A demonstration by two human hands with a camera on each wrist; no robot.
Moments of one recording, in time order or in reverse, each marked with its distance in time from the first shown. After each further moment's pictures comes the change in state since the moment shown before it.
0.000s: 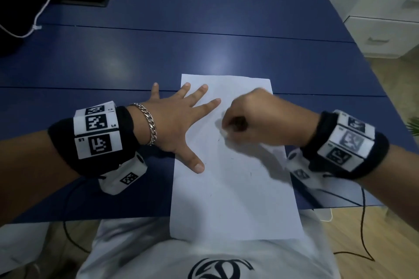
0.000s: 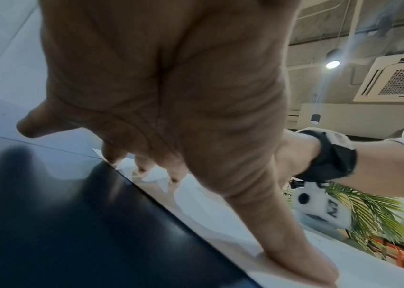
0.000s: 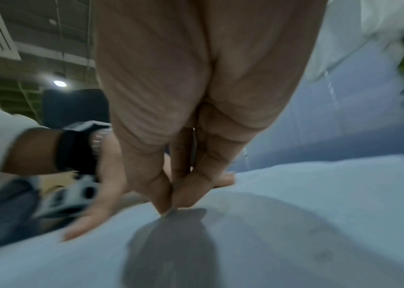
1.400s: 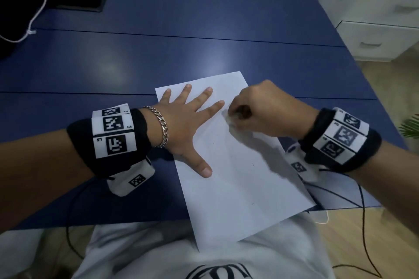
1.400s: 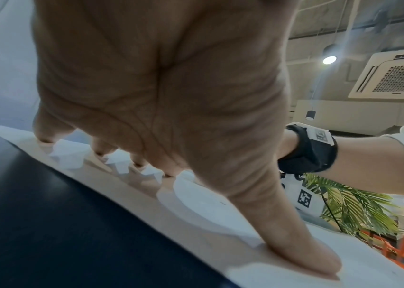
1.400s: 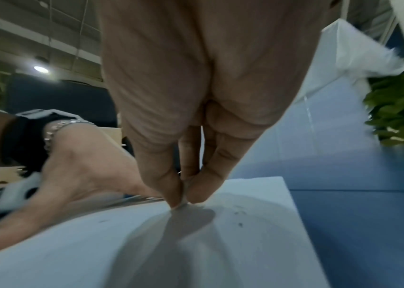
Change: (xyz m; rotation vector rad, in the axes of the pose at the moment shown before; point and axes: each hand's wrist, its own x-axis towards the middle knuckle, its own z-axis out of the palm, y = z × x) left_hand 0.017 0.017 -0.002 0.033 0.034 0.007; right_hand -0.003 0.018 -0.014 -0.066 0.086 0.138
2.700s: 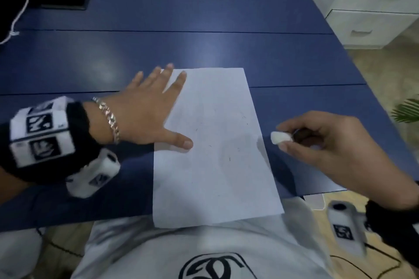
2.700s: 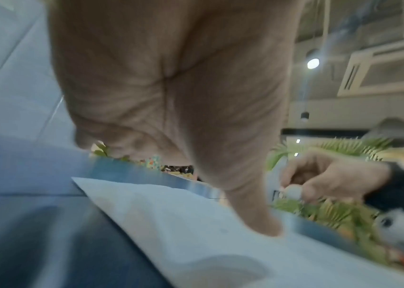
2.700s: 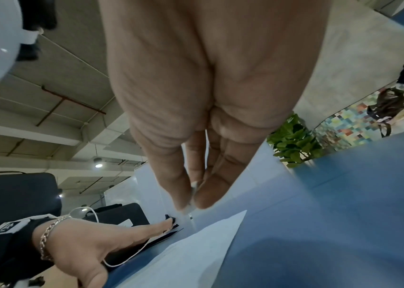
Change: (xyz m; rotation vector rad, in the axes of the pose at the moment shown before) left_hand -0.039 -0.023 -0.011 -0.012 0.131 -0.066; right_hand -0.146 0.008 0.013 0.486 0.327 0.329
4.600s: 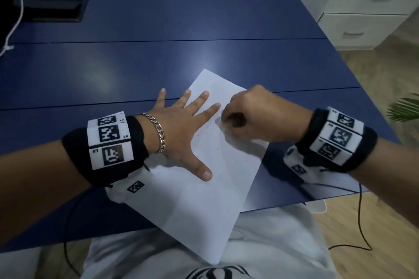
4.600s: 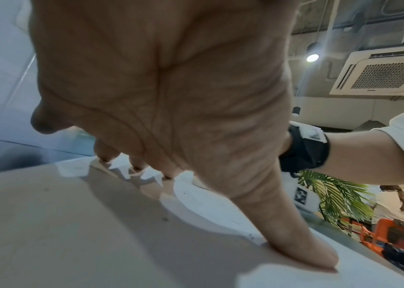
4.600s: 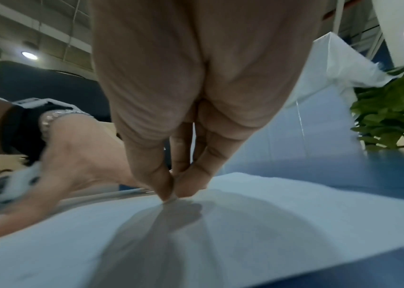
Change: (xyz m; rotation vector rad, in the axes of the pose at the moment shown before) left_hand 0.040 0.039 0.011 0.030 -0.158 0.113; right_hand 0.113 -0.037 0.042 -0.481 -0.356 -0.376
